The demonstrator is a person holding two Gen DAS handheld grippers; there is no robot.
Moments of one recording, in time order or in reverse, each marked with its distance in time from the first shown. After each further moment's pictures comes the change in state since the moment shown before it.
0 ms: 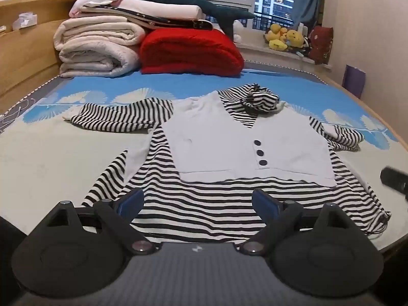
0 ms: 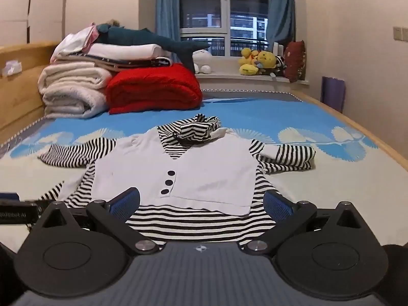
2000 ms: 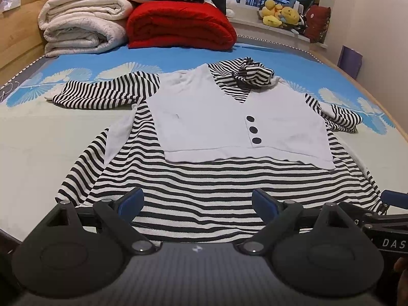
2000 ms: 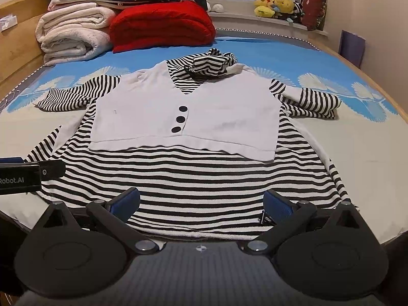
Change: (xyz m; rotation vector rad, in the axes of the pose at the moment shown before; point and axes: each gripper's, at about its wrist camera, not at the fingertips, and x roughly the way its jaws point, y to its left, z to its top) left arm 0.032 -0.021 -0.003 -0.010 0.137 -0.022; right arm 0.059 0.021 -0.023 -0.036 0.264 0.021
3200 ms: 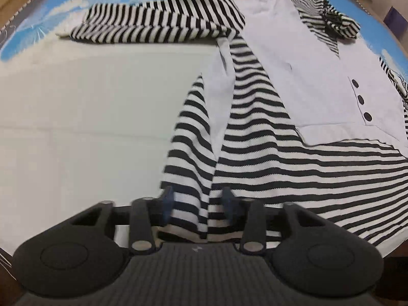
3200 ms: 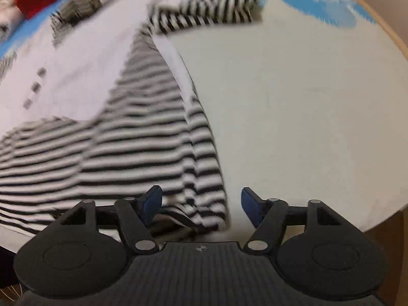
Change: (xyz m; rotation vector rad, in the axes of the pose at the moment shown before) left arm 0.138 0.174 0.062 -0.014 0.446 0.041; right arm 0.116 -0.255 0.012 0.199 0.453 -0.088
